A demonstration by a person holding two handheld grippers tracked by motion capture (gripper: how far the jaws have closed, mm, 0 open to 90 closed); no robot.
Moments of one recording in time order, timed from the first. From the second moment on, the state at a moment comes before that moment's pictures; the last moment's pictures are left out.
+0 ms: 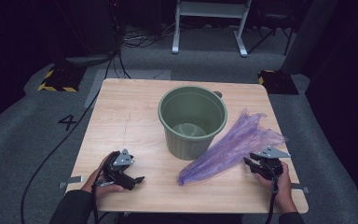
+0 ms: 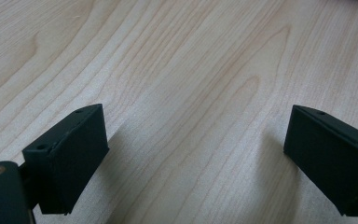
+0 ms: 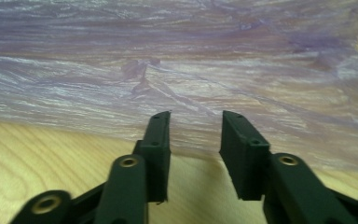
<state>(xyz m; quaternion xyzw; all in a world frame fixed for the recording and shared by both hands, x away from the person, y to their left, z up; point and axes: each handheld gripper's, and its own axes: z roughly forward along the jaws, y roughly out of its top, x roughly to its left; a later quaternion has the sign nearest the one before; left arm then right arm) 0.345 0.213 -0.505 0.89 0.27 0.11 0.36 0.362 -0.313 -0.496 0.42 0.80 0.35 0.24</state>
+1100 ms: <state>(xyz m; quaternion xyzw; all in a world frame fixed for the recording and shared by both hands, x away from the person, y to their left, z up) 0.345 0.213 -0.505 0.89 0.27 0.11 0.36 0.408 -0.278 -0.493 0.44 0.78 0.38 0.24</state>
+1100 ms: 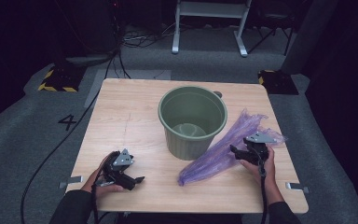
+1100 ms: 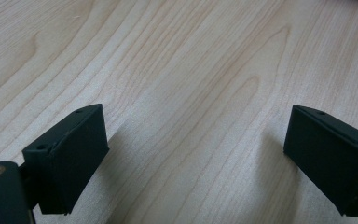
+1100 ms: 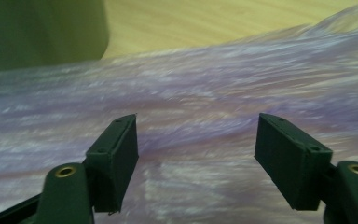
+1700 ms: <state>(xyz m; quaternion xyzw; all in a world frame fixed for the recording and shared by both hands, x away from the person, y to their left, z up) 0.345 0.212 -0.505 0.89 0.27 0.11 0.36 0.409 -0.276 -0.502 0.43 0.80 0.37 0.20</state>
